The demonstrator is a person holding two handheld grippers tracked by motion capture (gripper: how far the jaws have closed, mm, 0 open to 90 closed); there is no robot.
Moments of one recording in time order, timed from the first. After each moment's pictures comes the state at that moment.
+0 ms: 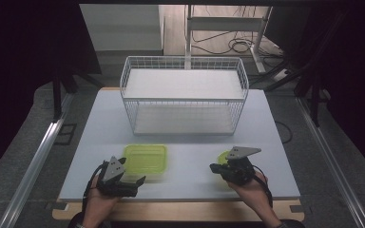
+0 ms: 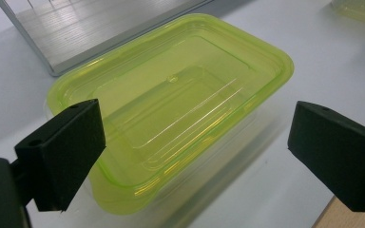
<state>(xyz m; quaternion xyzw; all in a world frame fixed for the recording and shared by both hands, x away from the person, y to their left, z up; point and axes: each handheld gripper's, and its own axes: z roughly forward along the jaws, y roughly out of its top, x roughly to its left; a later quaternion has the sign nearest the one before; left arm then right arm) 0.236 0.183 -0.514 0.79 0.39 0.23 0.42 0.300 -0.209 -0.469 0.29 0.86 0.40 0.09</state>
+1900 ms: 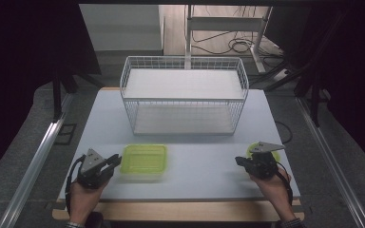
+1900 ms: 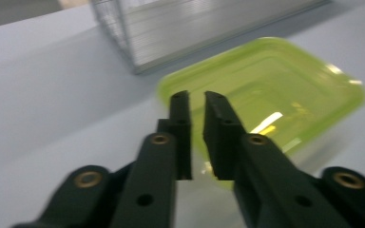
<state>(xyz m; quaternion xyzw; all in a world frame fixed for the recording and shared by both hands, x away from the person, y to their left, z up) 0.245 0.237 -0.497 0.74 0.46 0.26 0.42 0.320 -0.278 -0.475 0.36 0.84 0.37 0.15</state>
